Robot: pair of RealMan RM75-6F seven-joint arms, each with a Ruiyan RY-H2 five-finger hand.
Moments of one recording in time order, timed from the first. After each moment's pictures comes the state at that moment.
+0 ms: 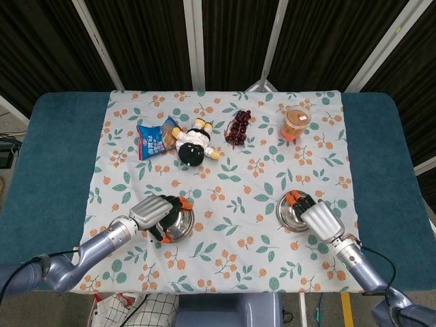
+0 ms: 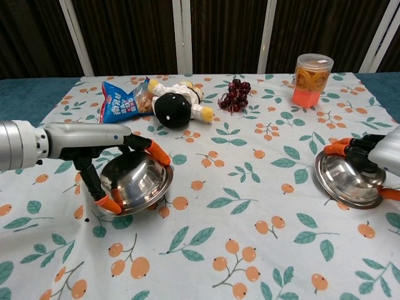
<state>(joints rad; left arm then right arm) -0.87 -1.40 0.05 -1.55 1.36 0.78 -0.11 0.51 -1.49 -0.15 -1.12 -1.58 1.16 -0.35</state>
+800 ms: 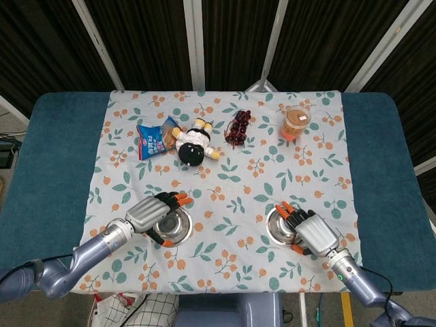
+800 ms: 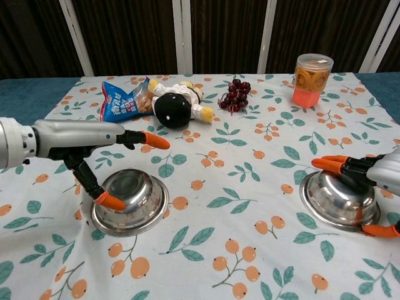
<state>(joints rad) -0.84 -1.35 0.04 -1.62 1.39 0.82 -0.04 0.48 -1.40 -0.14 -1.37 -1.56 1.10 -0.30</state>
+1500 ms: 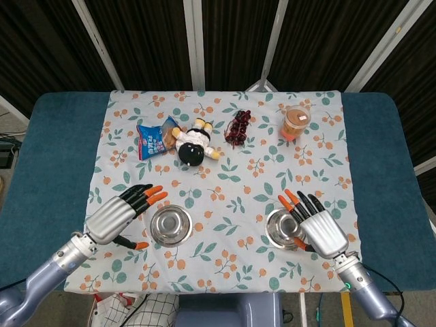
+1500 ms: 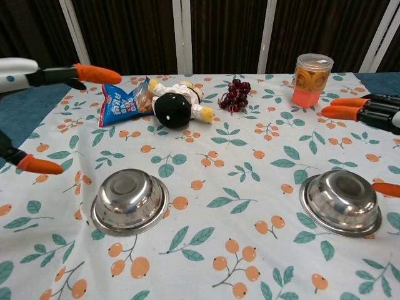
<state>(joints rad) -0.61 -1.17 0.12 -1.71 1.68 1.25 -0.05 0.40 -1.27 -0.07 -1.61 -1.62 1.33 -0.43</state>
